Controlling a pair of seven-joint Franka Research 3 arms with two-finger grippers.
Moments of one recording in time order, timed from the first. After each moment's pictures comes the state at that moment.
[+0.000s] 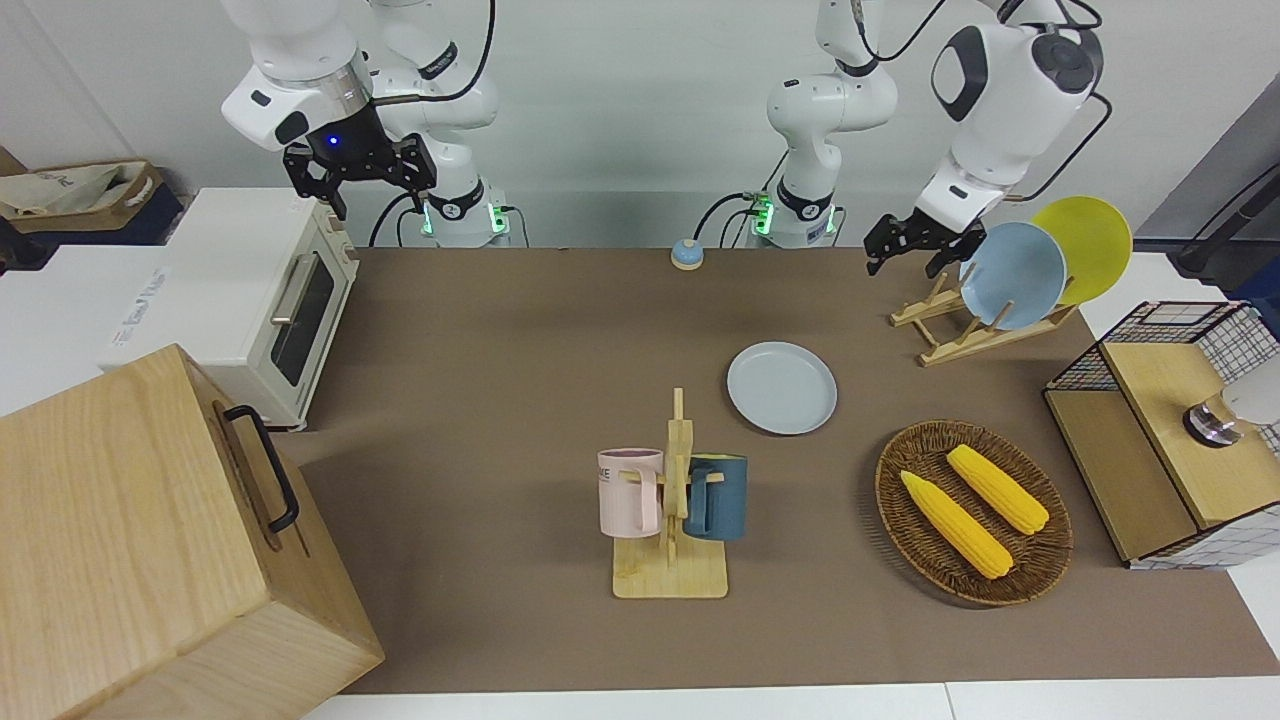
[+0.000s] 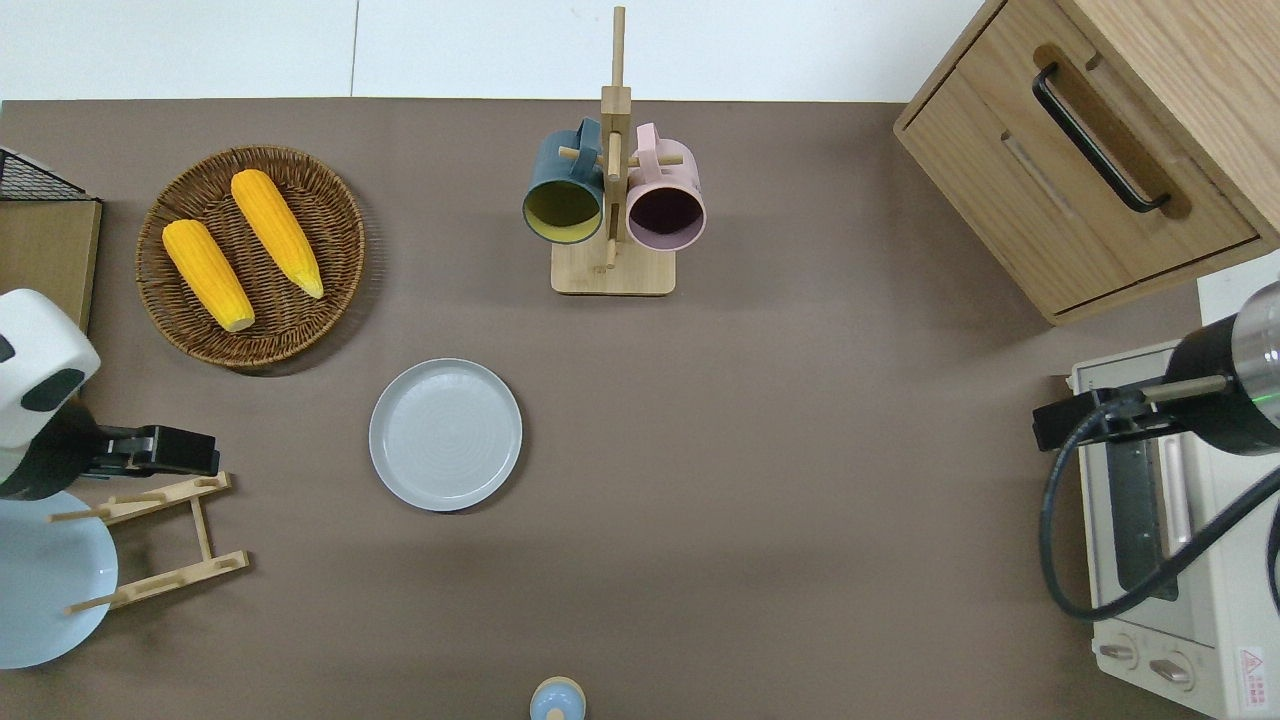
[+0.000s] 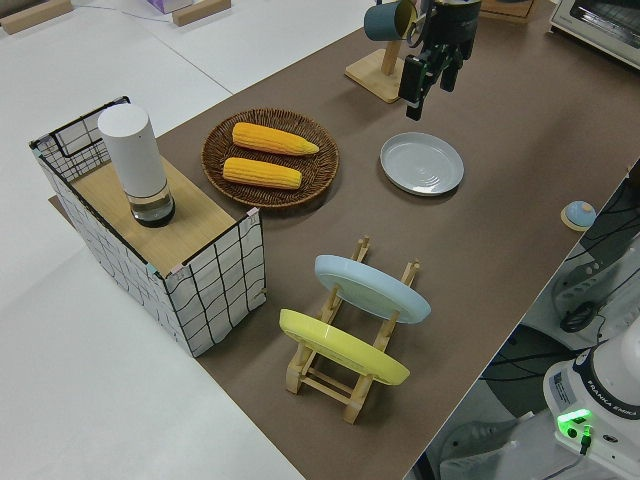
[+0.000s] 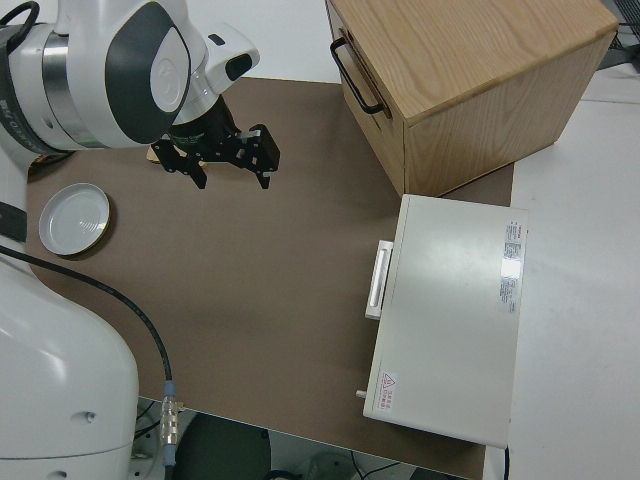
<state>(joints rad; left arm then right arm) 0.09 -0.21 -0.12 -2.06 -0.12 1.78 0.03 -0.03 -0.02 0.14 -1.48 0.00 1.33 0.02</state>
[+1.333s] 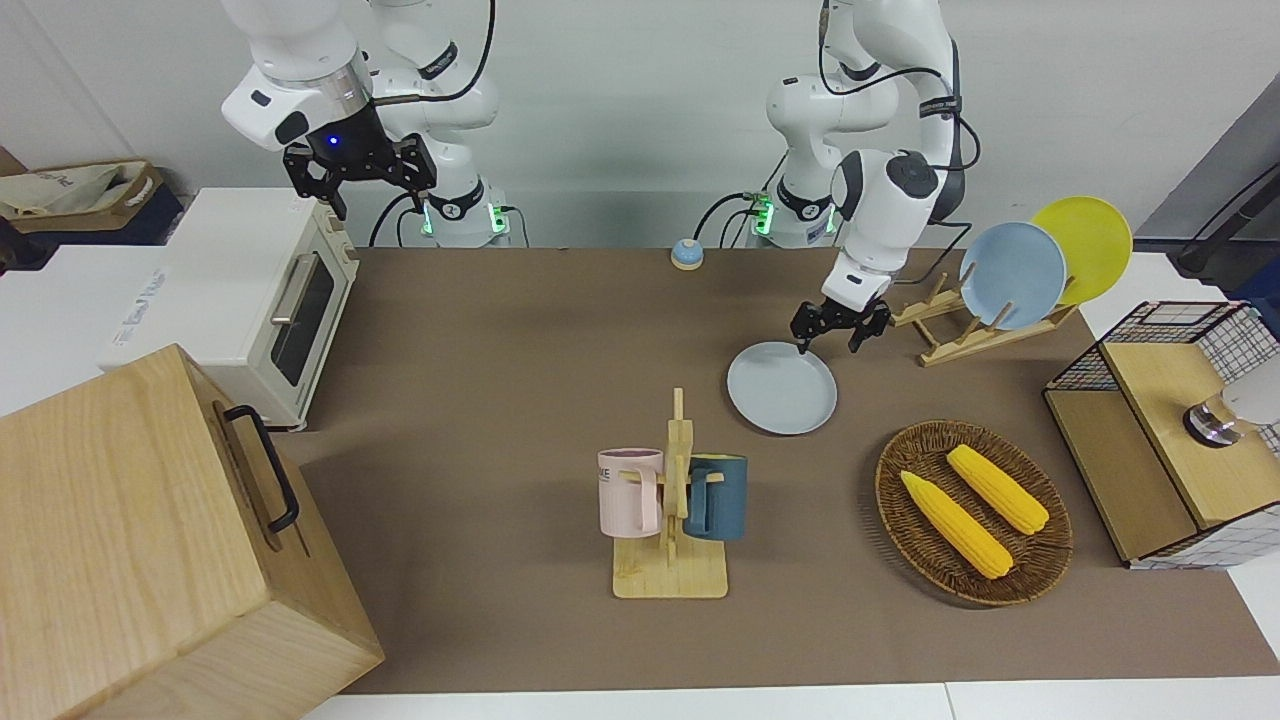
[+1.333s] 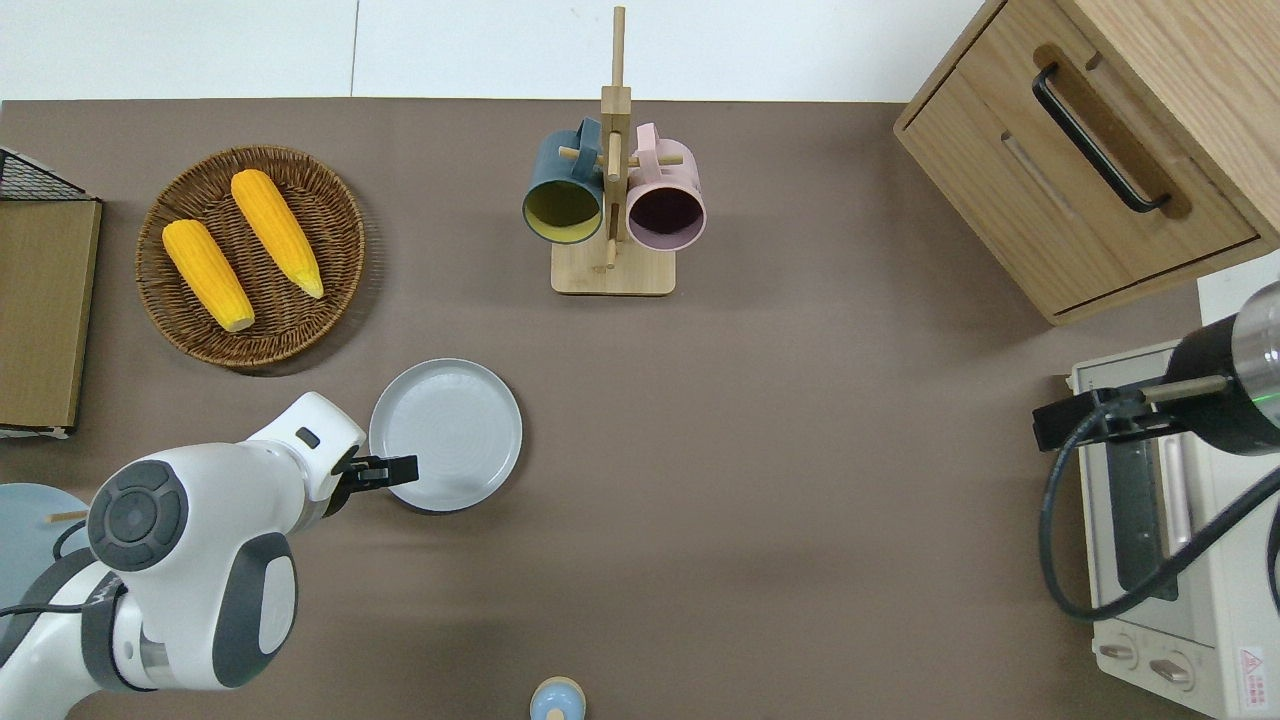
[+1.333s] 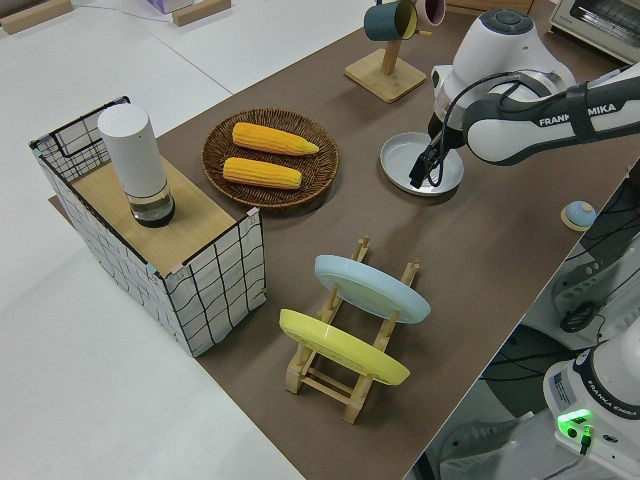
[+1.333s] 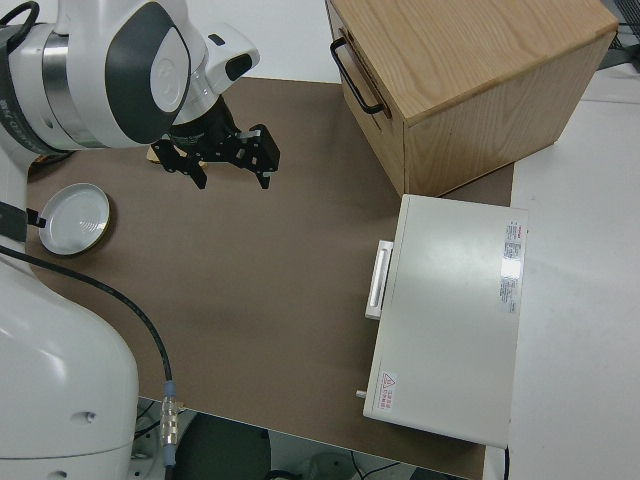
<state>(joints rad) 0.02 -0.11 -0.19 -2.48 -0.15 2.48 -0.11 -0.03 -0.02 0.14 -1.48 0.00 1.33 0.02</state>
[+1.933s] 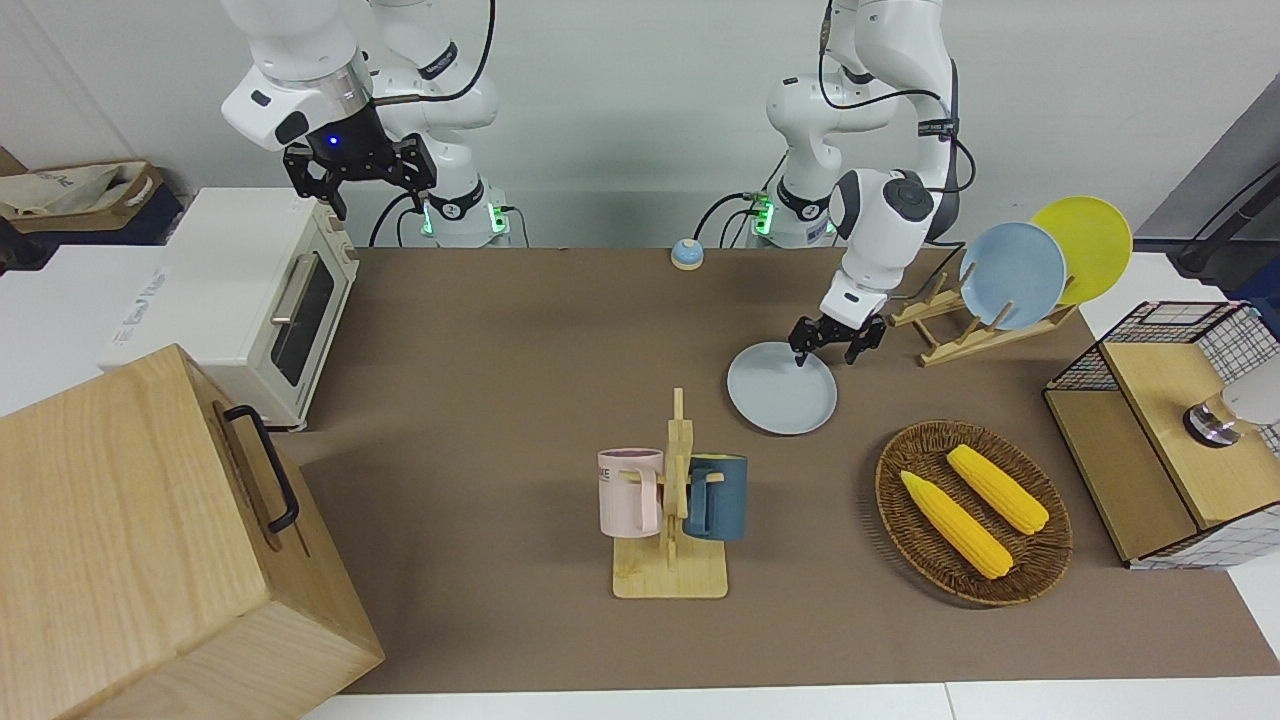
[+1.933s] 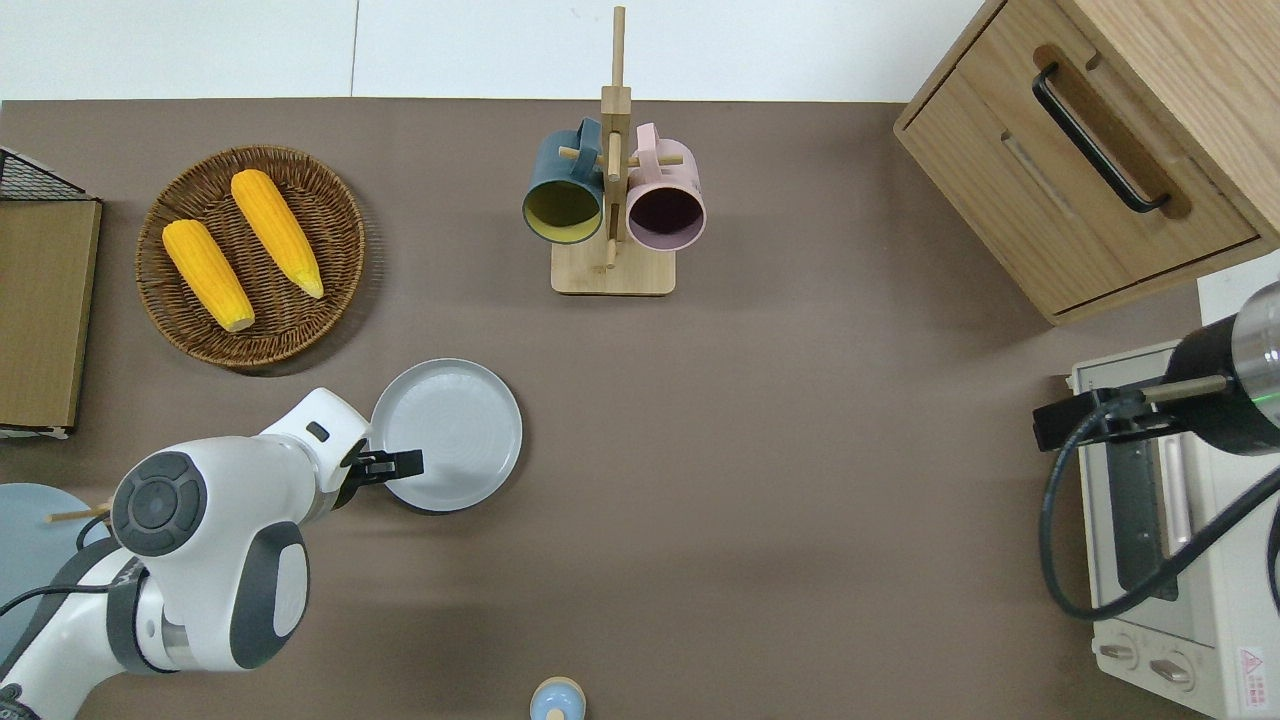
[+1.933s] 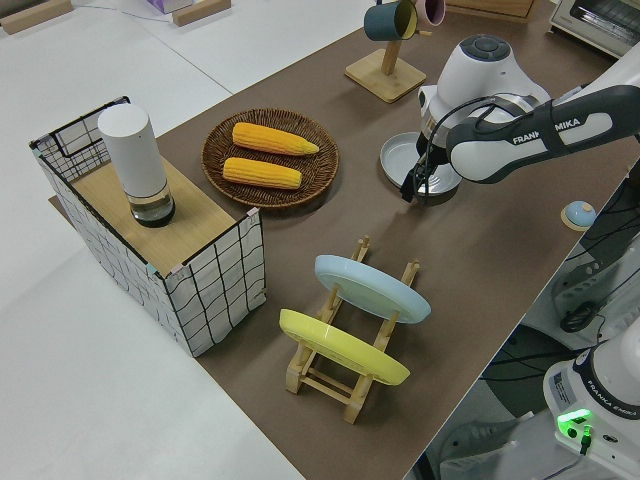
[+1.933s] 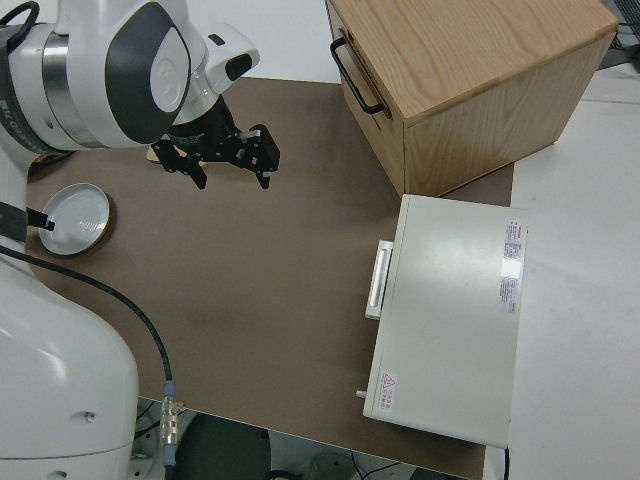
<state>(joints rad) 0.02 -0.04 -0.19 -2.48 -0.15 2.53 -0.11 -0.03 -0.02 0.14 -1.48 0.00 1.33 0.02</state>
